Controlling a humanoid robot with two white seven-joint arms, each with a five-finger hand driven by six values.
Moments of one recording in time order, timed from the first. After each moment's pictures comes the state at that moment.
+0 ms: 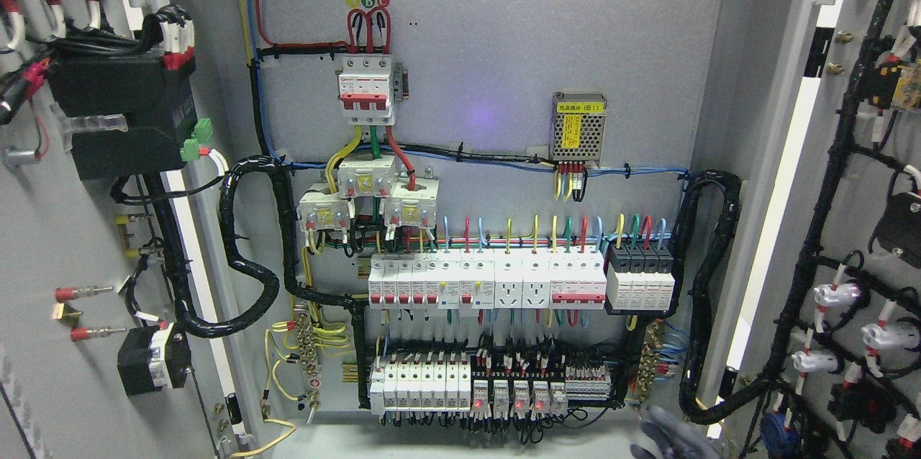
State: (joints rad) left arm 0.33 0.05 -0.27 -1.05 -0.12 -0.76 -0.07; right arm 0.20 -0.27 0.09 -2.02 -0.60 -0.64 0.44
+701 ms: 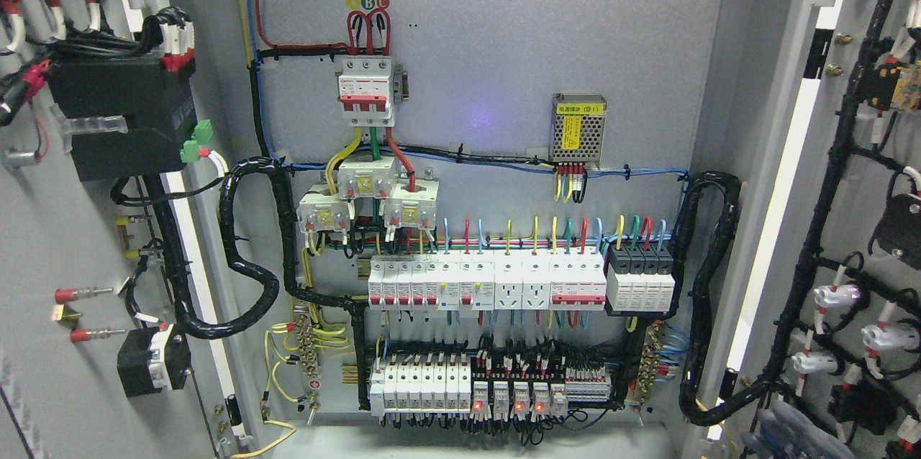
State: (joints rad) left arm 0.34 0.02 -0.26 -1.63 -0.12 -0.77 -0.08; right arm 0.23 -0.31 -0.05 -2.07 -0.62 -0.66 0.44
